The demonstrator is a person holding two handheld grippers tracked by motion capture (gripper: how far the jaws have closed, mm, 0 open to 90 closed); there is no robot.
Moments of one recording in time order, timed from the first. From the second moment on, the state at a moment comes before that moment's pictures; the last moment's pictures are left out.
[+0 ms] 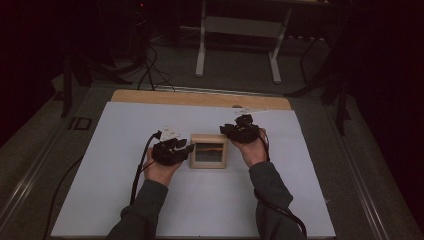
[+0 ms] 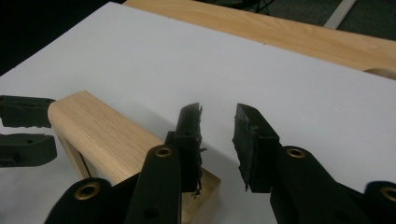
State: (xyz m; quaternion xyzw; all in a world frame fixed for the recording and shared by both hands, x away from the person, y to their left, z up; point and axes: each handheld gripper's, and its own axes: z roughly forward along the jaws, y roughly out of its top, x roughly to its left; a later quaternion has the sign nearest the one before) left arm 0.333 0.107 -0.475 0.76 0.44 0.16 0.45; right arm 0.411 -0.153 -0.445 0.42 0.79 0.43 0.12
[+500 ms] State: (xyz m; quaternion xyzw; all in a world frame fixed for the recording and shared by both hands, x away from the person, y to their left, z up) left arm 0.328 0.126 -0.473 0.77 0.43 0.15 0.45; right arm 0.394 -0.171 -0.434 0.40 0.80 0.43 0.15
